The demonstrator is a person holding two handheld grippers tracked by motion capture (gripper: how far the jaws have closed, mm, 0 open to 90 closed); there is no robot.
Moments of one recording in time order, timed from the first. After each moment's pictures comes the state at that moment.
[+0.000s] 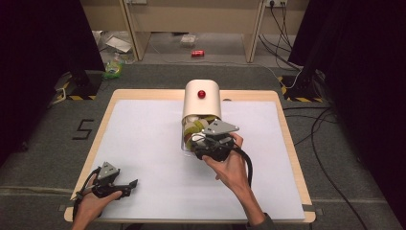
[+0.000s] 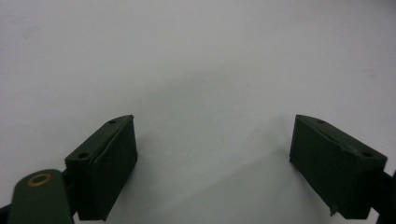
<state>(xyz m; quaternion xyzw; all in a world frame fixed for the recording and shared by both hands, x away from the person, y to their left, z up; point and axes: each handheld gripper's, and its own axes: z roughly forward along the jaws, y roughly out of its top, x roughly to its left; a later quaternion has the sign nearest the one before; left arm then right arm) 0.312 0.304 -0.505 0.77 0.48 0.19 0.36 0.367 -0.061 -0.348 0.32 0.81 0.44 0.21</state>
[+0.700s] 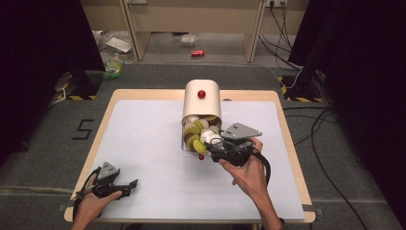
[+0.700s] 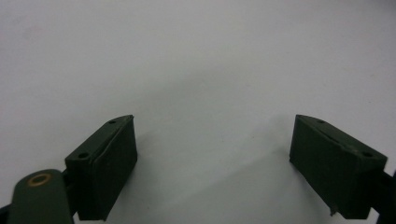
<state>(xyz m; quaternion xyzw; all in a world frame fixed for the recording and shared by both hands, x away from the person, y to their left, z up) 0.312 0.304 -0.505 0.77 0.48 0.19 0.36 0.348 -0.104 -0.335 0.33 0.80 0.45 0.22</state>
